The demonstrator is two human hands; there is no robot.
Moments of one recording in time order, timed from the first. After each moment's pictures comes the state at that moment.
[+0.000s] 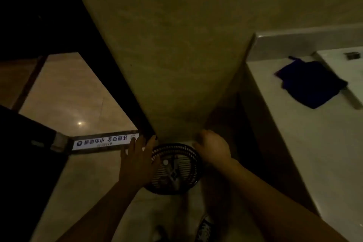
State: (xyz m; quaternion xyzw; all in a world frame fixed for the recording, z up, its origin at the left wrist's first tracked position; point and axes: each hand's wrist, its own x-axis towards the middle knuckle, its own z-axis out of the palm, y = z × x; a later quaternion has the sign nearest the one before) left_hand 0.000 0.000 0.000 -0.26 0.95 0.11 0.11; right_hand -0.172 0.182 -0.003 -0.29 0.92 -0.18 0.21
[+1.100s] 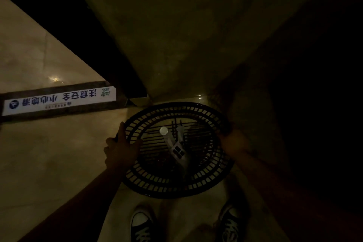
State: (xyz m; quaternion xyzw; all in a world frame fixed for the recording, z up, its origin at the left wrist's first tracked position) left_hand -0.014 -0.127 -0.465 -0.53 0.76 0.33 0.18; right_hand -0.192 0.131 -0.456 0.04 0.91 -0.19 0.37
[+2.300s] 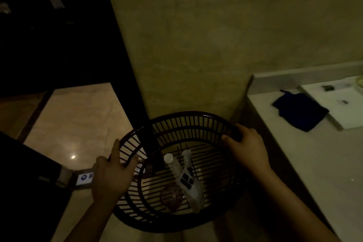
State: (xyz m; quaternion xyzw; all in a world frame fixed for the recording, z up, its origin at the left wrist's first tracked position) left_hand 0.049 -0.100 0.120 -0.45 0.85 0.25 -0.08; right_hand -0.147 0.183 0.170 -0.11 0.93 -0.34 0.07
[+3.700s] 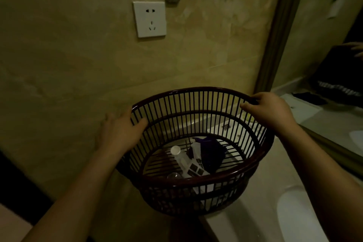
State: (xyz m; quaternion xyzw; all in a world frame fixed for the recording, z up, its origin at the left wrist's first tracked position) left_hand -0.250 0.082 0.347 -0.20 0.96 0.17 -0.12; right_hand -0.313 0.437 0.387 0.01 0.95 -0.26 -0.15
